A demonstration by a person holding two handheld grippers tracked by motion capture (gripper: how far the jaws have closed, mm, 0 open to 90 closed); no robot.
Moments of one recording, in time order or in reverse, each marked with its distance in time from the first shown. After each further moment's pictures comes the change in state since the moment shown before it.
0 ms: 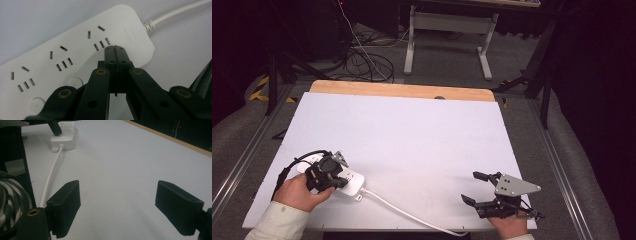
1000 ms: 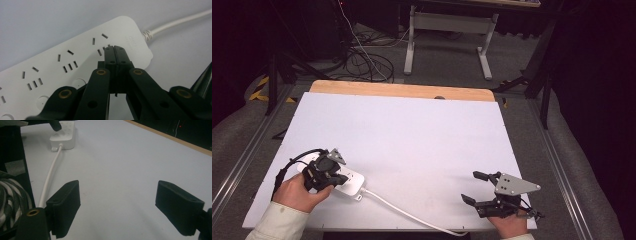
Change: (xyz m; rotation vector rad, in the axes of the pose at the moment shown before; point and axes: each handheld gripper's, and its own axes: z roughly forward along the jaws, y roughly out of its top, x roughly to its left) left arm -0.005 0.000 -0.014 -0.070 0.032 -0.014; right arm -0.001 -0.001 0.001 0.003 0.002 0.008
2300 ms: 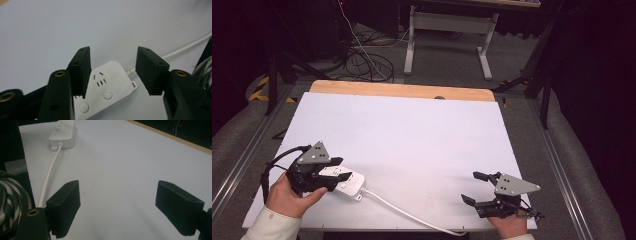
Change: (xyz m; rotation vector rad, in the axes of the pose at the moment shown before) left arm -0.013 -0.013 -0.049 -0.409 0.040 0.053; right arm 0.000 -0.001 0.000 0.002 -0.001 -0.001
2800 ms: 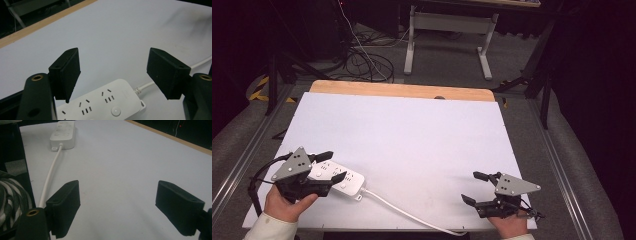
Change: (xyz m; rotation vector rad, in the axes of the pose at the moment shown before) left arm 0.004 -0.039 -0.005 -0.266 0.051 -0.001; right arm 0.000 0.000 0.000 -0.005 0.002 0.003
